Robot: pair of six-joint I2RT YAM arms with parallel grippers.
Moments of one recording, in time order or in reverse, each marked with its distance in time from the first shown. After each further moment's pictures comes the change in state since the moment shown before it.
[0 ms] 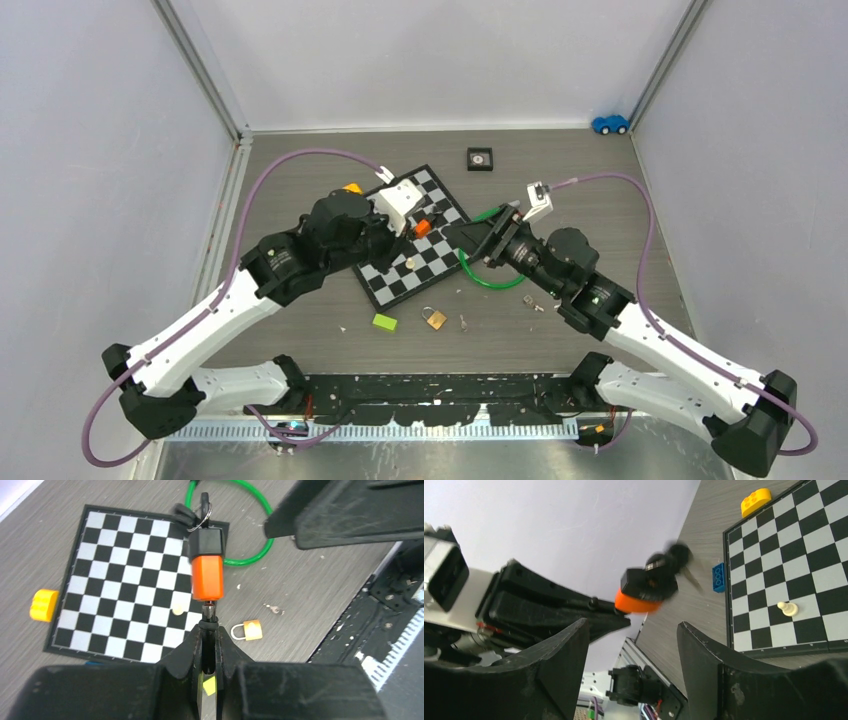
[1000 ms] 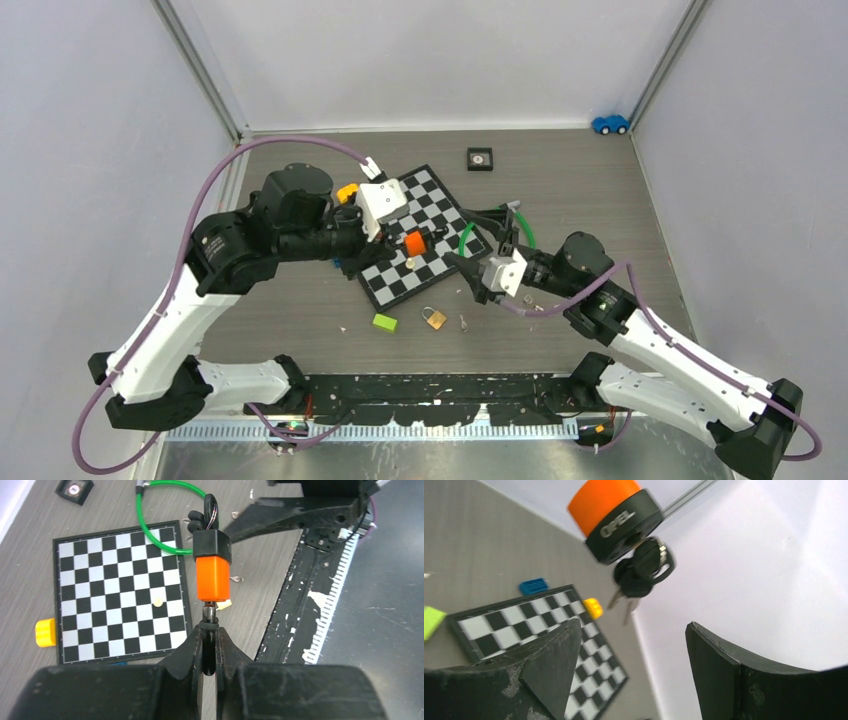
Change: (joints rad) left arm 0.005 0.068 0.453 -0.464 0.234 0.180; right arm -0.002 -0.077 -0.047 0.087 -0.417 -1.807
